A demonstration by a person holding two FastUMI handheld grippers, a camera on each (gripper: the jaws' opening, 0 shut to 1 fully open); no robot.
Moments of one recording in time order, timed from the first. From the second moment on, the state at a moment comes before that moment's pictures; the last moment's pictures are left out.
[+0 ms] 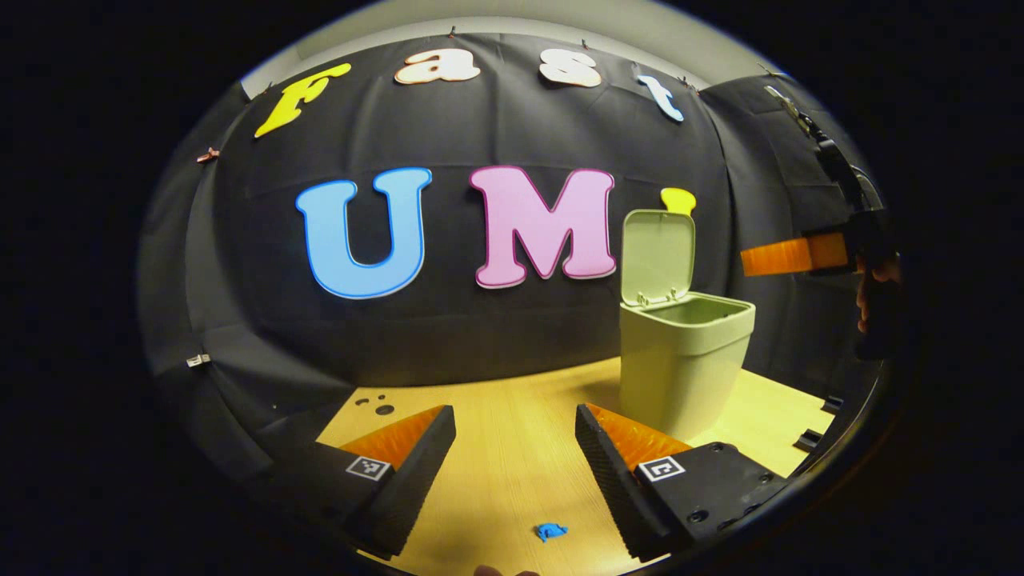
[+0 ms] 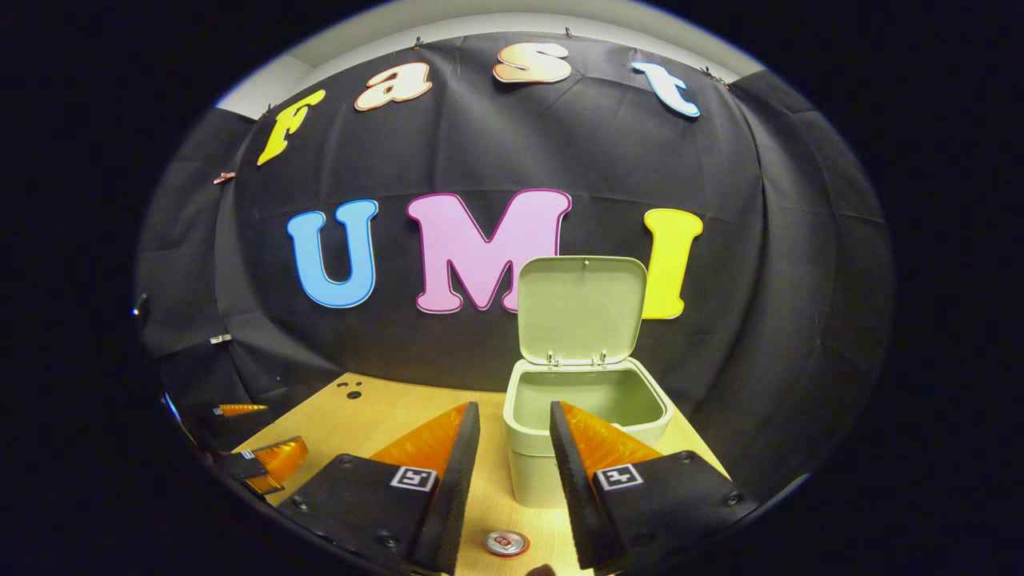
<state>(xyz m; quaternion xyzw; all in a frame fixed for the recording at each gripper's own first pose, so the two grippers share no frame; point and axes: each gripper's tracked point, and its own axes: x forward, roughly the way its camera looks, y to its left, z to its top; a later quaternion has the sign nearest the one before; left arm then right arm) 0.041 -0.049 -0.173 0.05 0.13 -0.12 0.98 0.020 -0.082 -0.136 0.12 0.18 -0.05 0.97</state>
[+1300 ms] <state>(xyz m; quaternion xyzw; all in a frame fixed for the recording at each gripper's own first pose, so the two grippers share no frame) 0.023 -0.063 -0.443 0.06 0.40 -0.13 0.91 -0.025 -0.110 -0.134 0.11 0.21 -0.09 0.97</state>
